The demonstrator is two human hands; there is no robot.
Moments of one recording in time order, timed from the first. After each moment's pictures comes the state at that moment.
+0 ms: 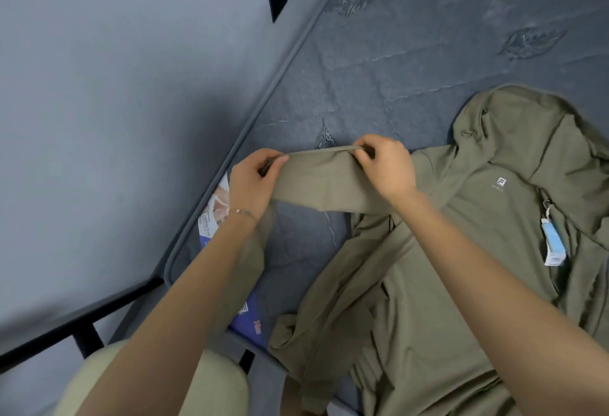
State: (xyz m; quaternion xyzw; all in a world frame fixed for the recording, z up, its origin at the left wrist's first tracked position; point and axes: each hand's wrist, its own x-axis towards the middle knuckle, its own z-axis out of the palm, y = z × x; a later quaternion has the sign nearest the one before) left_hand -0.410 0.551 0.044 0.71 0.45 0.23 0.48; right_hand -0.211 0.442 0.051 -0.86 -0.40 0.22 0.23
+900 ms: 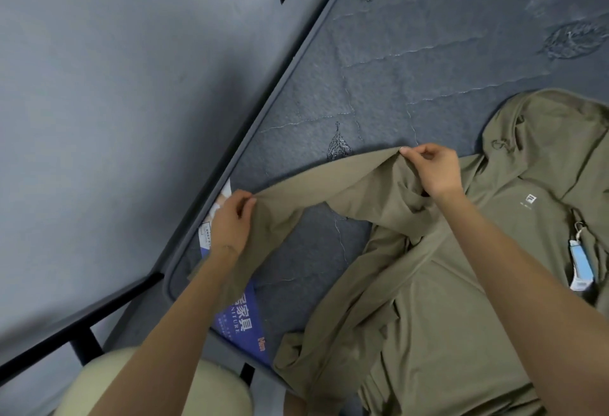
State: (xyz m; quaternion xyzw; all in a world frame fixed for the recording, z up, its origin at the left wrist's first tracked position) left_hand -0.477 0.568 -0.039 0.70 0.58 0.05 0.41; right_hand -0.148 0.445 -0.013 -0.86 -0.10 0.34 0.36
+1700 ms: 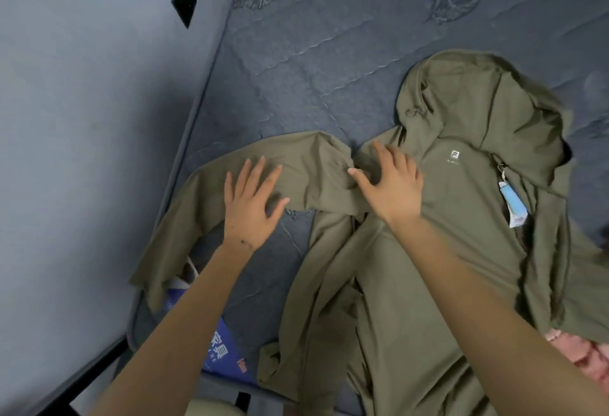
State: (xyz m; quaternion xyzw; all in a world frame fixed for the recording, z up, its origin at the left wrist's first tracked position) left_hand -0.353 0.529 -0.018 0.94 0.26 -0.04 0.22; right_hand -0.168 0.359 0.008 -0.95 -0.22 0.18 0.11
